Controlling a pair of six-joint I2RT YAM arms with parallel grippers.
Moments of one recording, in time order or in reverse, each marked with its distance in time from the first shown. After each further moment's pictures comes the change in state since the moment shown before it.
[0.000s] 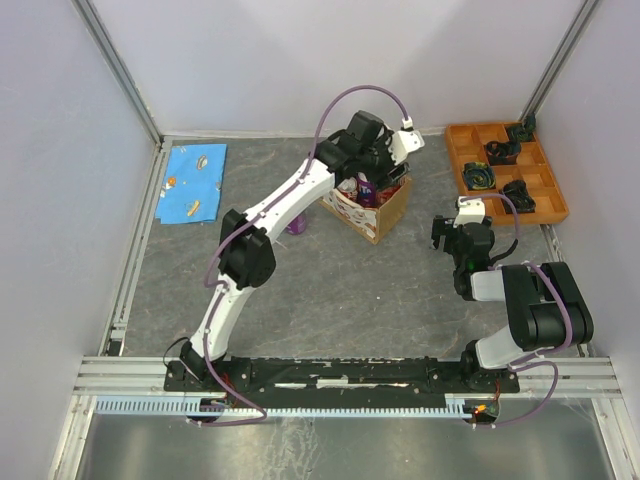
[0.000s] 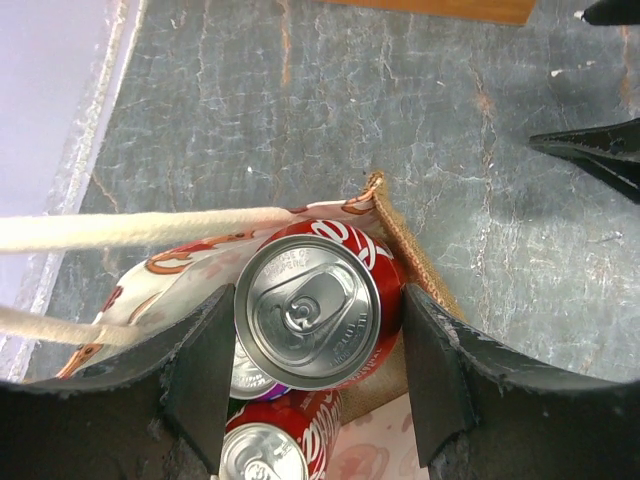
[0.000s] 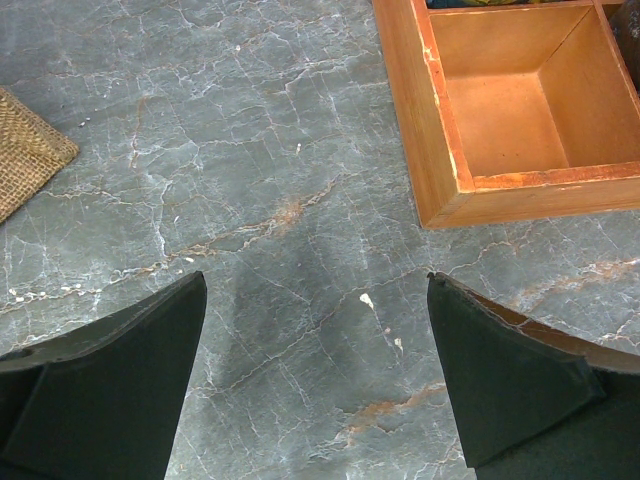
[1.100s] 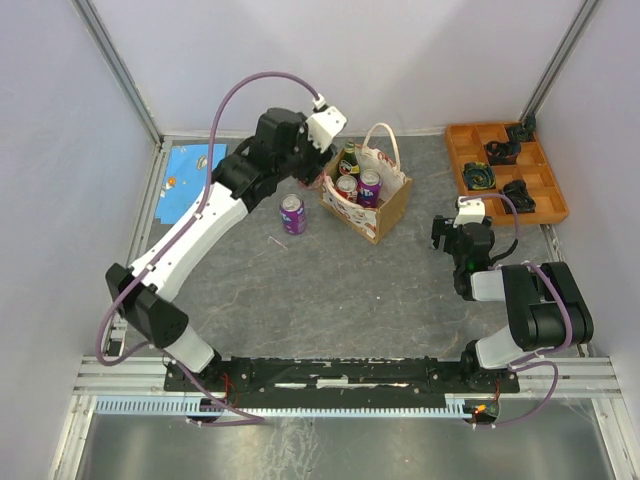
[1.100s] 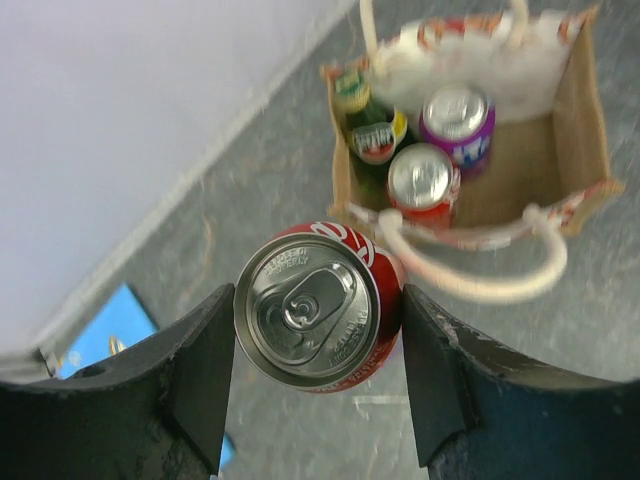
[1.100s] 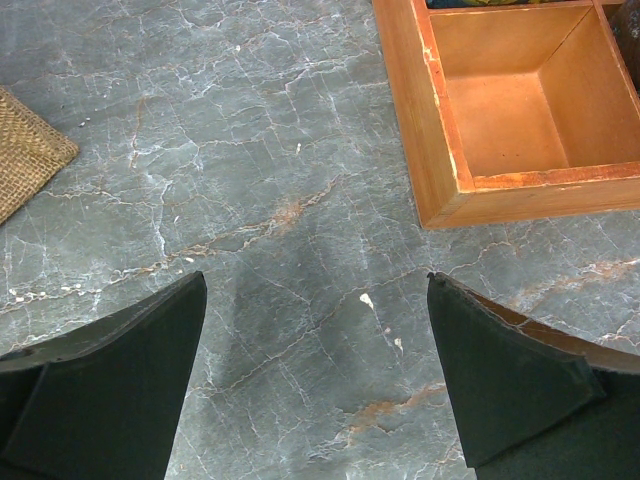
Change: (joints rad) left arm 0.087 -0.720 -0.569 0.031 -0.367 -0.106; right arm 0.000 0.000 0.000 0.000 0.000 0.000
